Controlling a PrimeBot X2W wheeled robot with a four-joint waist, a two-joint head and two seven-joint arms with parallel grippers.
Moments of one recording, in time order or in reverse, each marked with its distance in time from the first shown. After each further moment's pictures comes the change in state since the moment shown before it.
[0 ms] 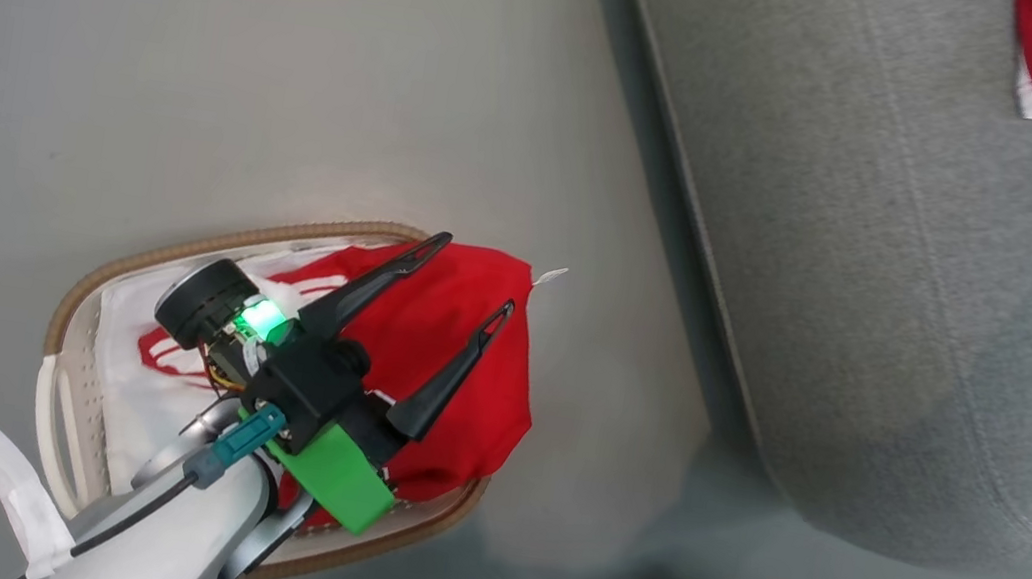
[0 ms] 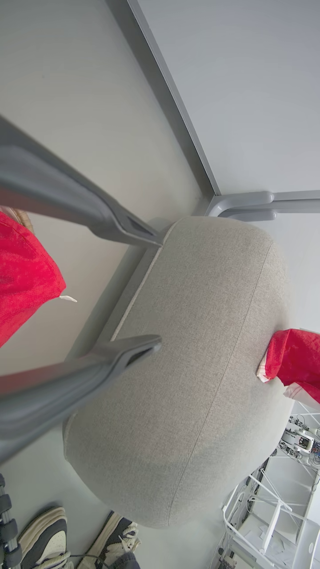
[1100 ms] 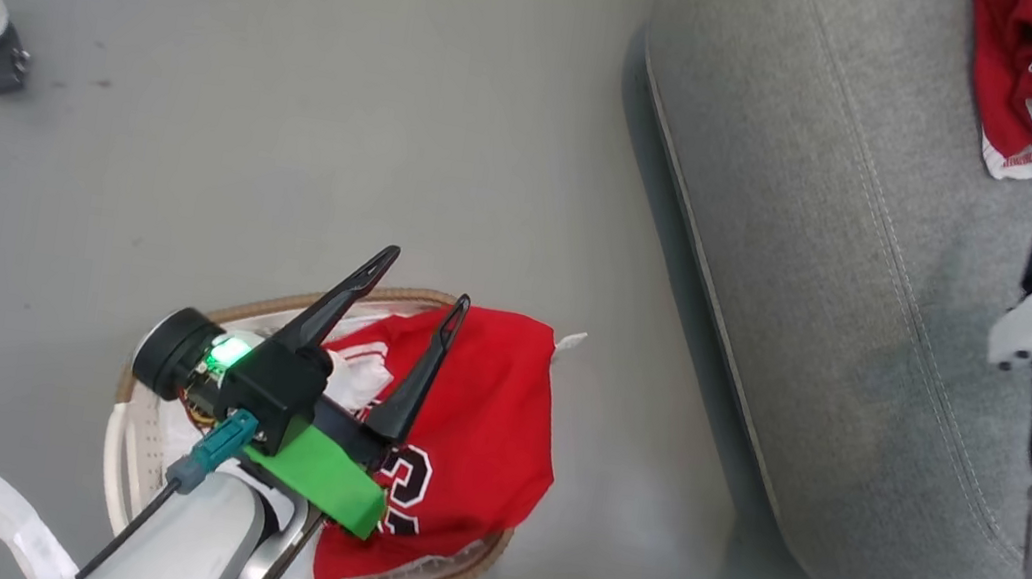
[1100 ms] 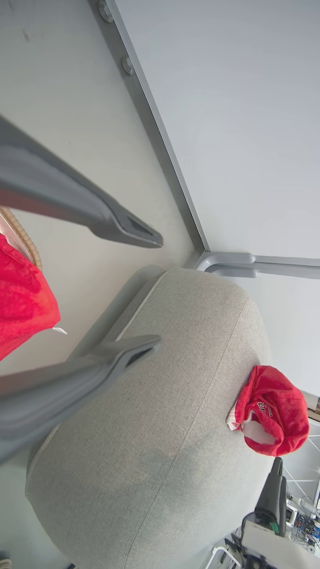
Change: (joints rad) left arm 0.119 -0.118 0.180 0.071 0.022 0.000 0.000; right arm 0.419 0.245 0.050 -0.131 0.004 0.000 -0.028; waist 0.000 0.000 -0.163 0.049
